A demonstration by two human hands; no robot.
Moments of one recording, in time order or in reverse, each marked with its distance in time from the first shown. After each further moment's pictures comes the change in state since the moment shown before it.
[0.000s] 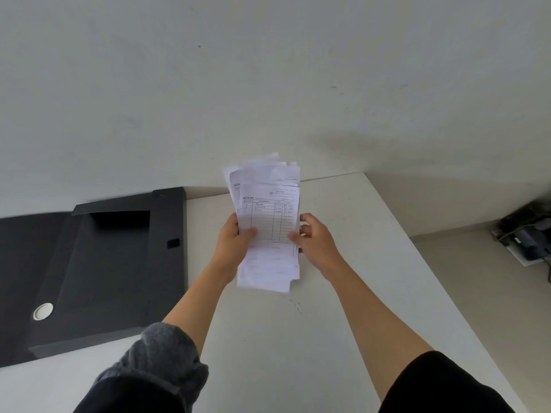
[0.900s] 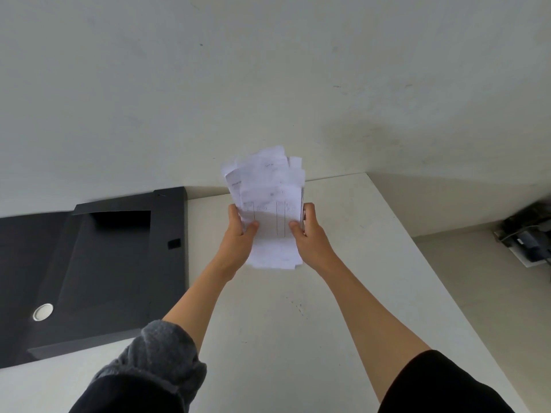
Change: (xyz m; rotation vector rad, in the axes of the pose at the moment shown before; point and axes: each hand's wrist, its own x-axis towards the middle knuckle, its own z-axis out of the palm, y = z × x) left_hand 0.003 0.002 0.000 0.068 -0.116 0.173; right_hand -0.002 -0.012 0.006 -0.118 -0.004 -0.177
